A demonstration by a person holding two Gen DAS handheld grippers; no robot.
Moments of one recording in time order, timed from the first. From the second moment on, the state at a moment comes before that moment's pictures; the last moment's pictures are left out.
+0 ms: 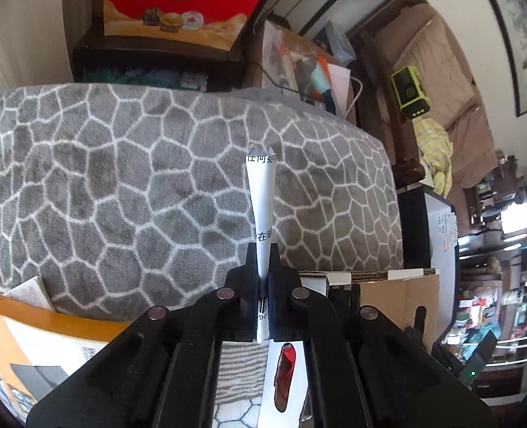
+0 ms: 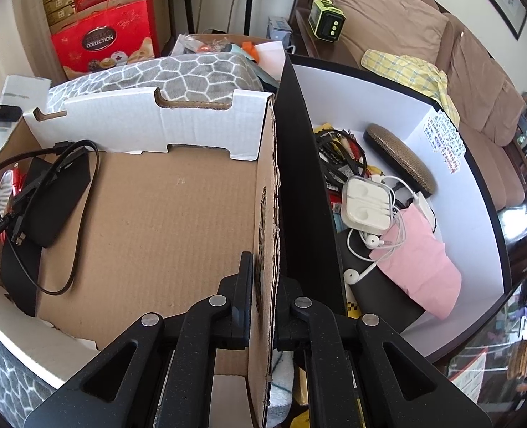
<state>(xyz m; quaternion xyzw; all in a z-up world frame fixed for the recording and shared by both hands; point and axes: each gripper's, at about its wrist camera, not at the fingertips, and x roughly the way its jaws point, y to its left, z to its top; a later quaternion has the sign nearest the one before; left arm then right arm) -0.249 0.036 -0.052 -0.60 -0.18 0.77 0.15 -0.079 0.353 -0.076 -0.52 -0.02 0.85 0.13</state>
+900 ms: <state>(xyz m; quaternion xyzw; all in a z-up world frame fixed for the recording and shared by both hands) -0.178 0.047 0.019 -0.56 -0.15 0.77 0.27 -0.129 0.291 -0.080 -0.50 -0.01 0.86 0.08</state>
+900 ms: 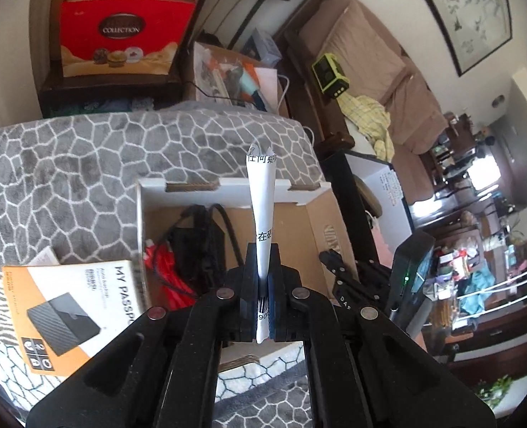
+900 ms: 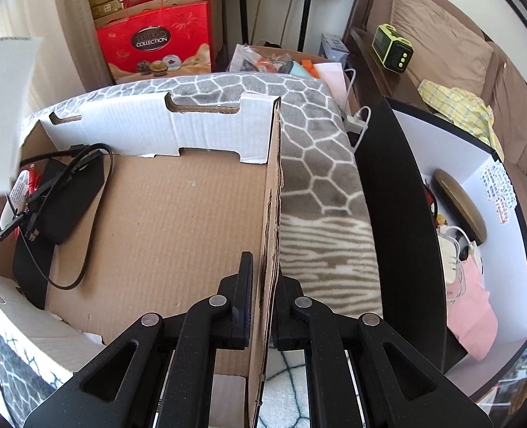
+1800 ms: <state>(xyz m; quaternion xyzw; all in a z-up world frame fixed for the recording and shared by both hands) -0.184 0.171 -0.089 -0.66 -0.17 0.66 0.32 -0.108 0.307 -0.061 -0.50 0.05 0.87 0.03</state>
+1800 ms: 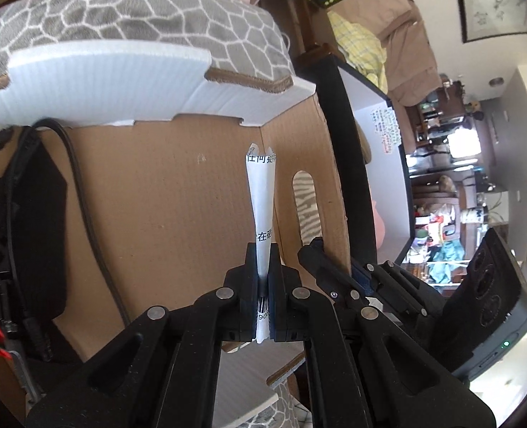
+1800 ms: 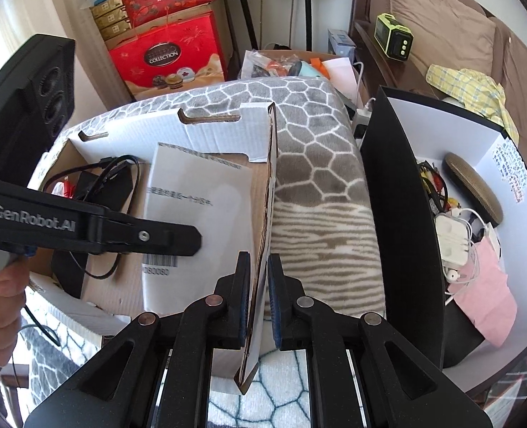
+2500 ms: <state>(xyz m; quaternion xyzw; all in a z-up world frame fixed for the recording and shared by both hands) -0.164 0.121 -0.034 -0.61 -0.14 0.73 0.28 -0.106 0.306 -0.064 -0.50 0.04 0.86 0.04</state>
